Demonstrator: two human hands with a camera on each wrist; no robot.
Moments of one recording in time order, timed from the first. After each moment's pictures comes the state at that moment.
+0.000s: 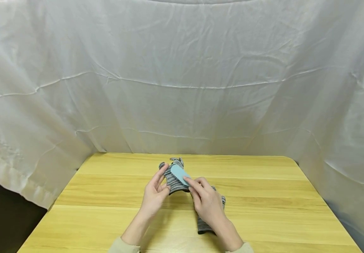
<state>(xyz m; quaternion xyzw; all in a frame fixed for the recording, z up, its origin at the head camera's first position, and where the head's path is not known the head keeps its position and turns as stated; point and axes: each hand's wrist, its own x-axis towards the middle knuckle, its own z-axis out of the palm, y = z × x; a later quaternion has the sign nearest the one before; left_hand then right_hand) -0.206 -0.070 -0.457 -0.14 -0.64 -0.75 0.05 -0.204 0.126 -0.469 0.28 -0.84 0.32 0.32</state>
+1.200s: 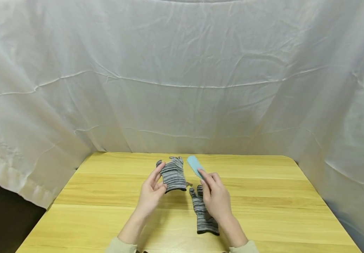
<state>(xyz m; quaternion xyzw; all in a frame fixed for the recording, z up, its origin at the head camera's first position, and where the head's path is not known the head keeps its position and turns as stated) -0.208 -0.078 -0.452 -0.13 -0.65 -0.74 0.05 -0.212 0.145 -0.469 0.18 -0.86 0.35 0.32</state>
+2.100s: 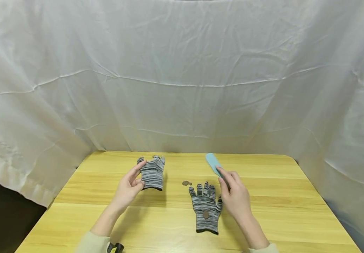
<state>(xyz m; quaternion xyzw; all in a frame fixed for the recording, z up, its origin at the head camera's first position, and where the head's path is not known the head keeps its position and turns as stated) -0.217 -0.152 -0.448 -0.14 -0.70 -0.69 0.03 -0.205 0.198 -0.455 0.15 -0.87 0.35 0.32</state>
